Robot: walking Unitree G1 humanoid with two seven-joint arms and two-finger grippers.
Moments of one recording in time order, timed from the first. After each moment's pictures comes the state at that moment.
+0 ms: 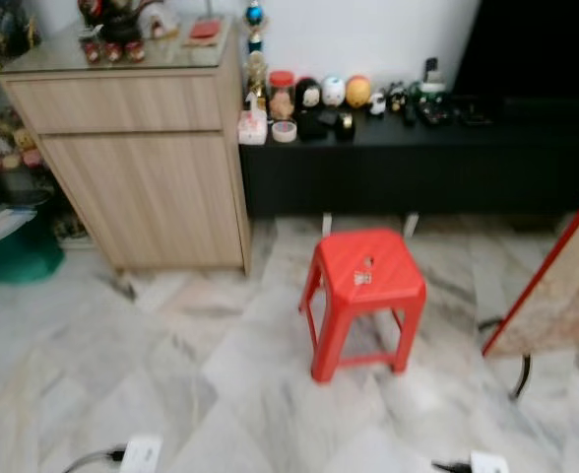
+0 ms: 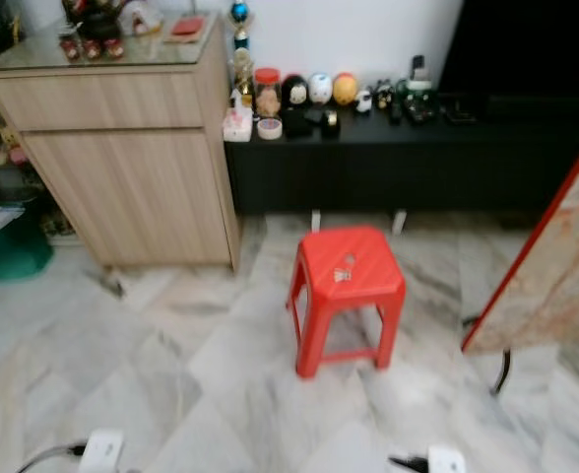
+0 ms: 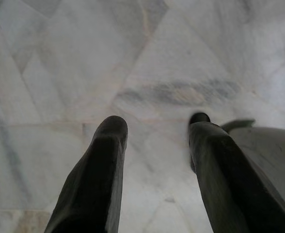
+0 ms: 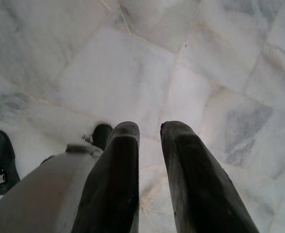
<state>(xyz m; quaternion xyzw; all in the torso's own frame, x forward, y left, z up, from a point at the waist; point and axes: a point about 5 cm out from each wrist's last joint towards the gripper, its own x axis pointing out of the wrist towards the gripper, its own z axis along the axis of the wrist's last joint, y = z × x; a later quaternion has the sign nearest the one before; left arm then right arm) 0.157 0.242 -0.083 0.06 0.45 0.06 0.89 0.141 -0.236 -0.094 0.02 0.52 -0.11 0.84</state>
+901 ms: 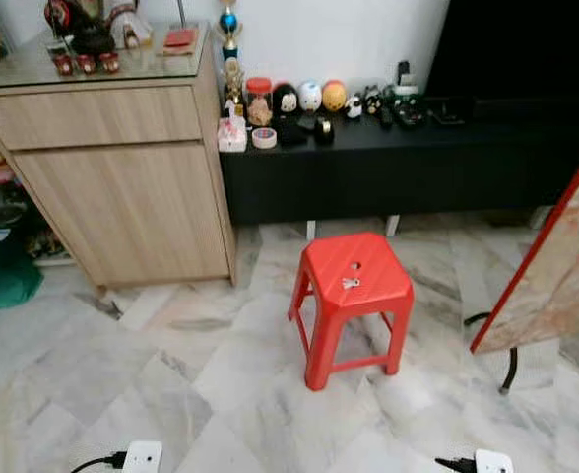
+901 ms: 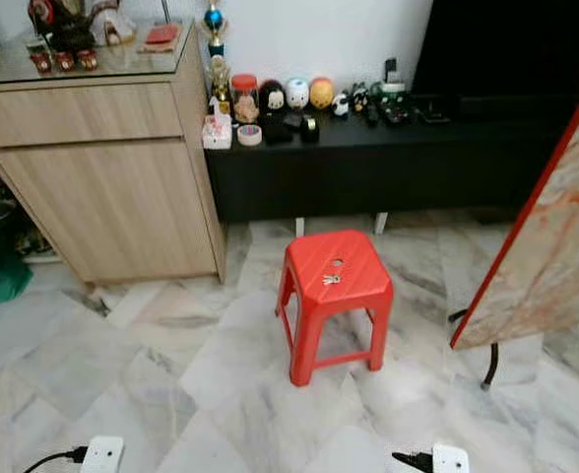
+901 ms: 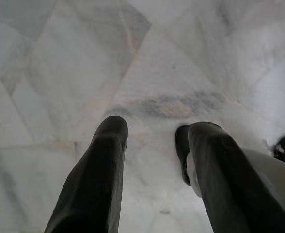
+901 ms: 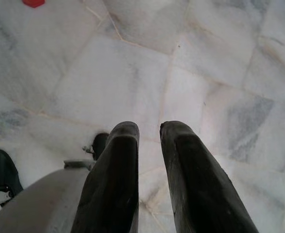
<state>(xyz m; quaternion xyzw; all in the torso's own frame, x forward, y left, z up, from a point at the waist) 0.161 0.233 -0.083 0.05 0.45 0.04 0.89 0.138 -0.242 -0.093 0.03 0.51 -0.13 0.85</state>
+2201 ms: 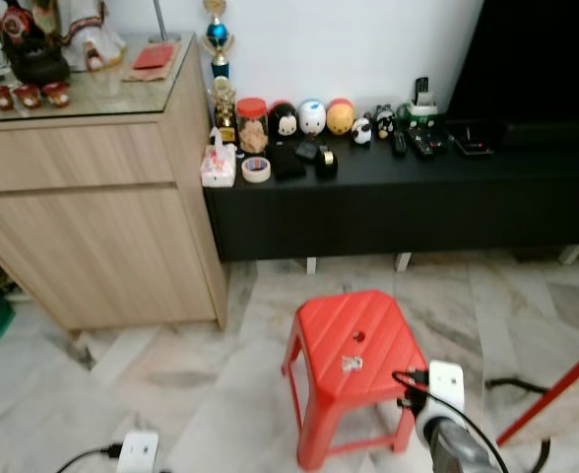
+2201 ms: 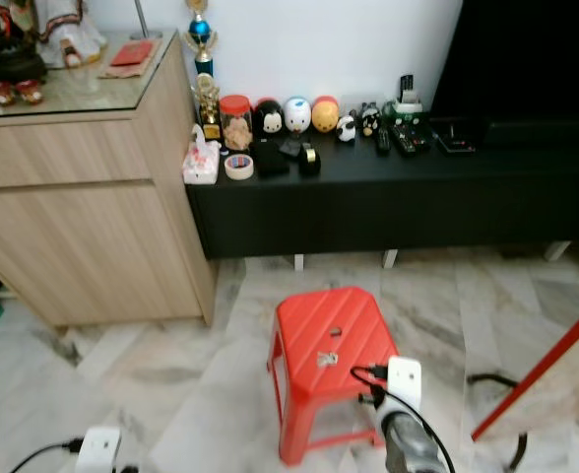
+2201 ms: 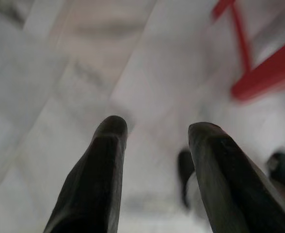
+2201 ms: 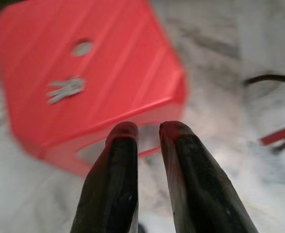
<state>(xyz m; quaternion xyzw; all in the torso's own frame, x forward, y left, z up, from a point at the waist) 0.180 0.224 -0.074 0.05 0.39 0.04 0.92 0.242 -0.200 -0.046 0.05 0.35 -0.07 0.93</state>
